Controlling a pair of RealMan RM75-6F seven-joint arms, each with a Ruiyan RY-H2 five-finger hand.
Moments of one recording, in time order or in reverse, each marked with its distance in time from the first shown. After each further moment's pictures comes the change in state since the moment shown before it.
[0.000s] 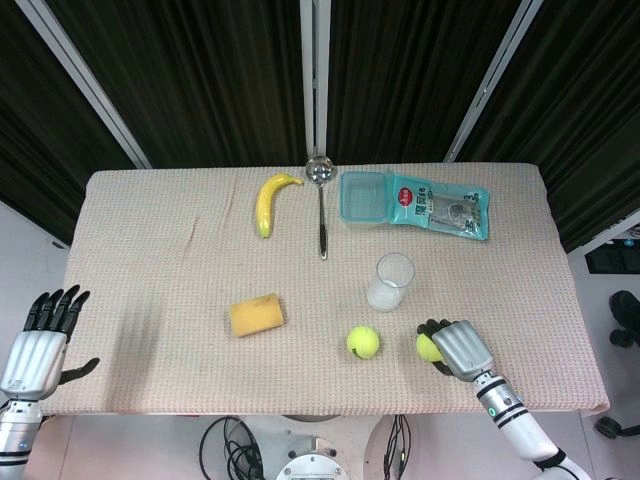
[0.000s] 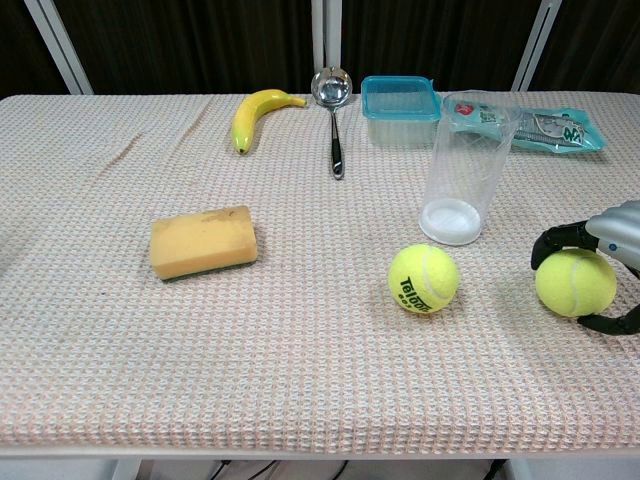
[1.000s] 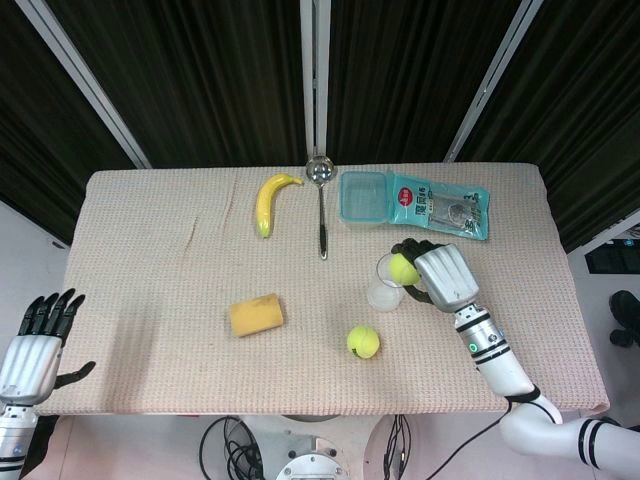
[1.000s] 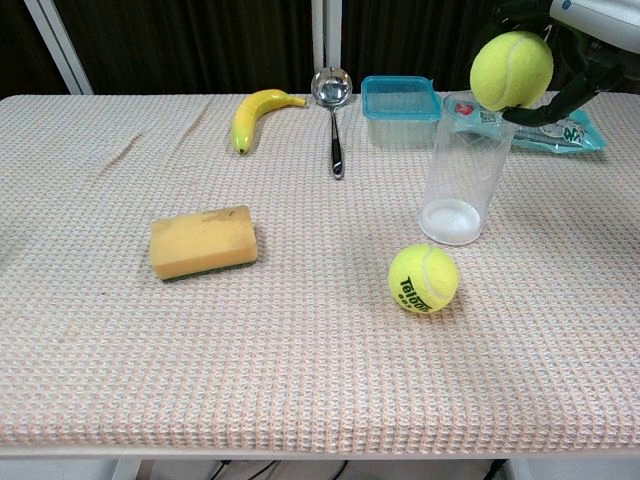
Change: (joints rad) left arm 0.015 -0.002 0.006 0.025 0.009 0.015 -0.024; right arm 0.206 0.046 0.261 -0.106 0.117 0.008 0.047
